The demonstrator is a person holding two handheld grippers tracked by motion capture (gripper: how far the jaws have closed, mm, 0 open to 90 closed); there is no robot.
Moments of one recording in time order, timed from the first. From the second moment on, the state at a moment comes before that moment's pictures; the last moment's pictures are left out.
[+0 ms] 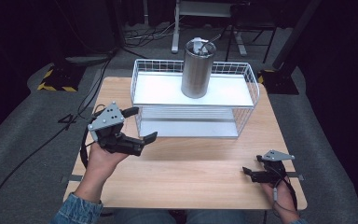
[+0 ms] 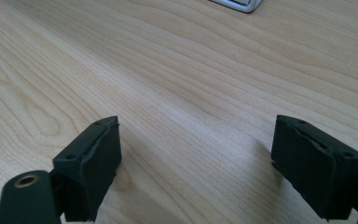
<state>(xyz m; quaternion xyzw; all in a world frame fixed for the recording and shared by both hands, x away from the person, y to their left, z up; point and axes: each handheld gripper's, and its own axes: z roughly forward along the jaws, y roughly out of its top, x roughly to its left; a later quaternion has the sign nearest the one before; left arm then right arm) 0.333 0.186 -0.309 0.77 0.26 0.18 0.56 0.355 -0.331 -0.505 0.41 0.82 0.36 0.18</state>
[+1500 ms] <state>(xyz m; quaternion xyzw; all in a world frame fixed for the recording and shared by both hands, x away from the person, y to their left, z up) 0.328 0.204 -0.461 0.82 0.37 0.12 0.42 0.355 -0.331 -0.505 0.41 0.82 0.36 0.18</state>
